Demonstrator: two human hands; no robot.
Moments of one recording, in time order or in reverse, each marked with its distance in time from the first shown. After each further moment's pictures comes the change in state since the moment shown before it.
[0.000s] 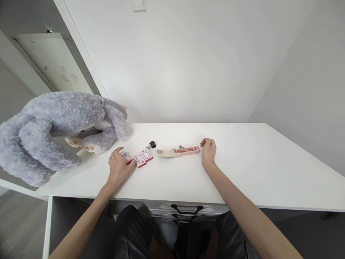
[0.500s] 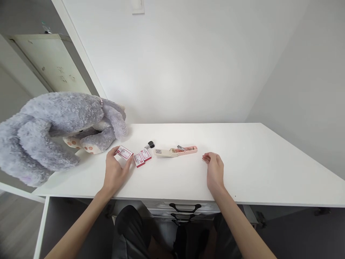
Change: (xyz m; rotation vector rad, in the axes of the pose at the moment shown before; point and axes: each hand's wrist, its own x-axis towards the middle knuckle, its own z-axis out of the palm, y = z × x) left_hand -0.014 0.000 -0.017 -0.201 0.159 0.223; right_hand -0.070 -0.027 -0.056 0.022 -0.031 0.078
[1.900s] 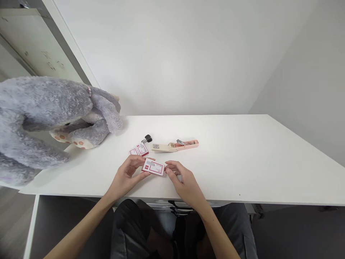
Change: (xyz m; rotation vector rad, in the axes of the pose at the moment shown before) left_hand -0.021 0.060 0.011 -0.850 -0.527 -0.064; right_hand -0.087 -0.015 0.031 -0.463 -0.829 -0.062
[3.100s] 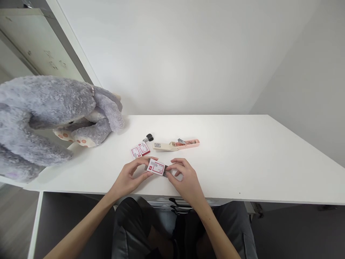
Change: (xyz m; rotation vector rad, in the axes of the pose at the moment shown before) left_hand -0.002 0.008 -0.001 0.117 -0.098 0.081; right_hand 0.001 0.013 0.006 -0.209 0.164 -0.166
